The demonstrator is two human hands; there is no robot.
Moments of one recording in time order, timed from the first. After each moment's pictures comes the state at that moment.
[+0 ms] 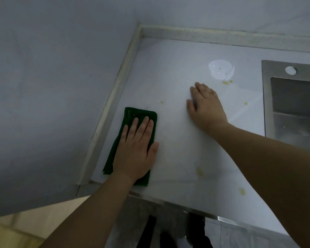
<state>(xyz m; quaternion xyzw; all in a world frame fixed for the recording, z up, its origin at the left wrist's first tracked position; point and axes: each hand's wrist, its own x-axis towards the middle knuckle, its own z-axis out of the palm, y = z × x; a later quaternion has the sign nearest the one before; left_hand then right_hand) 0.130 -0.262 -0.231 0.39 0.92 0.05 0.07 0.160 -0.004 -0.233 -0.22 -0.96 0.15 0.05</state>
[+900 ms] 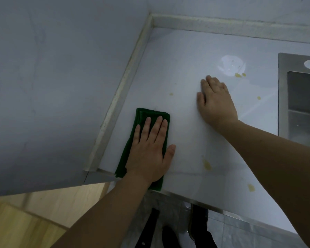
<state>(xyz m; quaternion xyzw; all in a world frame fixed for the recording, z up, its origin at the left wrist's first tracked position) 0.165 -0.264 -0.231 0.39 0.92 0.04 0.07 0.163 -0.012 -0.239 -0.22 -0.96 0.14 0.06</state>
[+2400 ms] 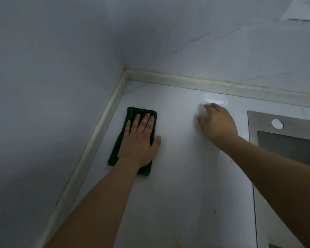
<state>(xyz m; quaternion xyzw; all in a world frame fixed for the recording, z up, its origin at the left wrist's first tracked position) 0.014 -0.109 -0.229 0.37 0.92 0.04 0.05 0.113 0.118 -0.190 -0.31 -0.94 0.16 0.02</state>
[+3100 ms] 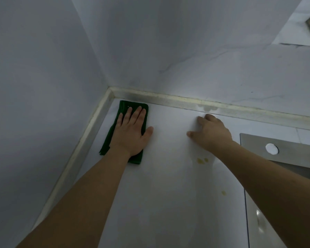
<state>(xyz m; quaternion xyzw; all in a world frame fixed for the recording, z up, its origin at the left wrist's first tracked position) -0.073 -0.030 -0.230 0.37 0.93 0.04 0.05 0.070 0.174 -0.188 -0.34 -0.92 0.15 -0.11</state>
